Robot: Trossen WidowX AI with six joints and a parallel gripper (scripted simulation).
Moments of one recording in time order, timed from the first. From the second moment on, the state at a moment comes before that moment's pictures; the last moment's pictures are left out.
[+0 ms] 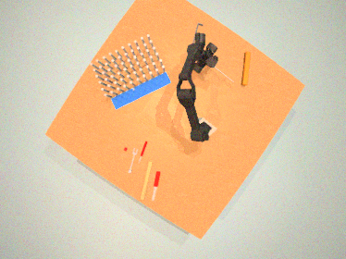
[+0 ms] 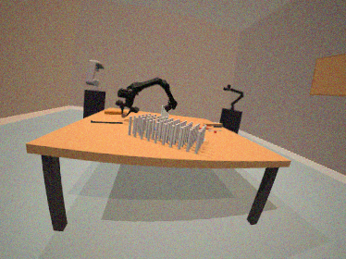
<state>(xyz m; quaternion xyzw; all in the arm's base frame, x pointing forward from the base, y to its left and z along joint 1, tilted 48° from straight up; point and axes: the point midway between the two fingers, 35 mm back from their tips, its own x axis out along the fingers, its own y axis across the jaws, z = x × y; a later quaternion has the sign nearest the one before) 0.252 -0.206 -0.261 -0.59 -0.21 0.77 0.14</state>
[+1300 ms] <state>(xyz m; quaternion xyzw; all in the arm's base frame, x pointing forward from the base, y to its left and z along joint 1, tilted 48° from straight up) 0.247 -0.188 -0.273 -0.59 -0.21 0.77 0.14</state>
